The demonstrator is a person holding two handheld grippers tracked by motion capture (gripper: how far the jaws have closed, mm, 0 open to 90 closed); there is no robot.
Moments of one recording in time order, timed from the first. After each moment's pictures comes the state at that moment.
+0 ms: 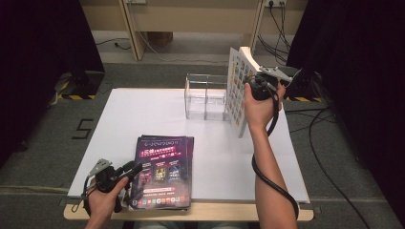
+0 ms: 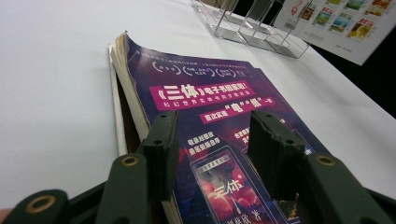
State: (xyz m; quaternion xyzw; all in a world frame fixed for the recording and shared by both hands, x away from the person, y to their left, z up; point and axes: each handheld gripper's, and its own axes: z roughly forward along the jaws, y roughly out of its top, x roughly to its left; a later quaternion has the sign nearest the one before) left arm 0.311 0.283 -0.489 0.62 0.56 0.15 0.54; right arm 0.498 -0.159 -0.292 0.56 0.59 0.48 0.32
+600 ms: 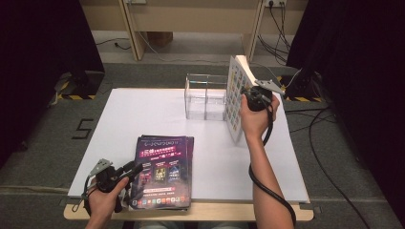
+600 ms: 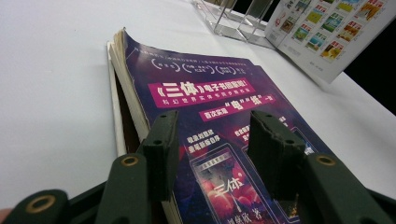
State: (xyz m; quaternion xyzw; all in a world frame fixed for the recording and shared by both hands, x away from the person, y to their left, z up) left arm 0.311 0.281 -0.490 0.62 0.56 0.15 0.53; right arm 0.490 -0.159 -0.336 0.56 0.60 0.48 0.32
